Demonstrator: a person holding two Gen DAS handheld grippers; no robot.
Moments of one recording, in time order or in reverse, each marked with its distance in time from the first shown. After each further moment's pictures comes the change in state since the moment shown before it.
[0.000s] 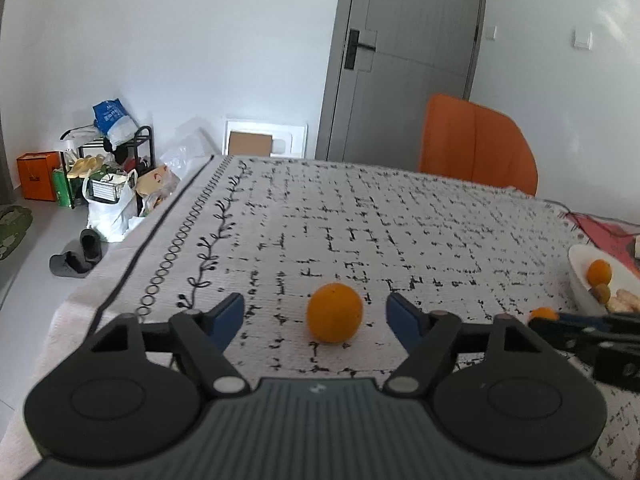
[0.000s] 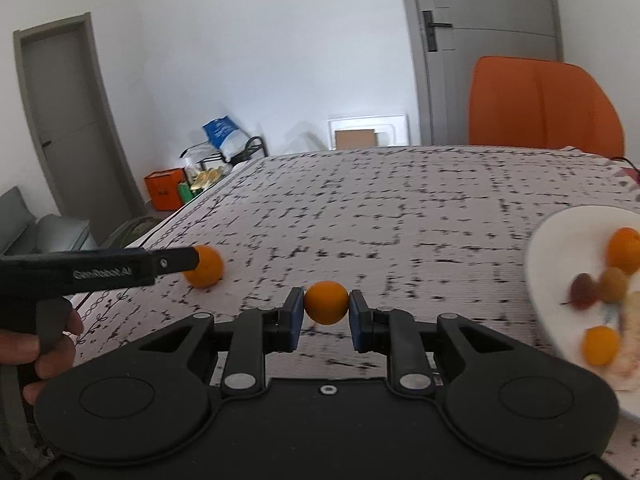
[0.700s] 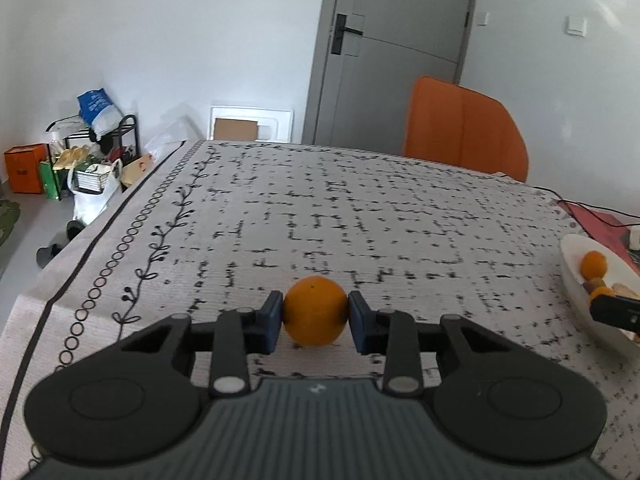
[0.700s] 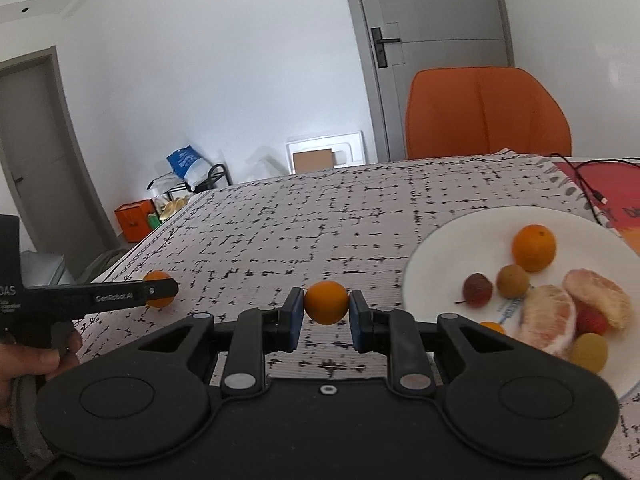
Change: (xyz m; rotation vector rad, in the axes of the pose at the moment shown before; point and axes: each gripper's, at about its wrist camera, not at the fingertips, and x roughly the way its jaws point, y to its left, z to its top) left arm 0.016 -0.027 -0.002 0.007 0.036 -0.036; right arm -0.039 -0.051 -0.001 0.078 -0.061 -0.081
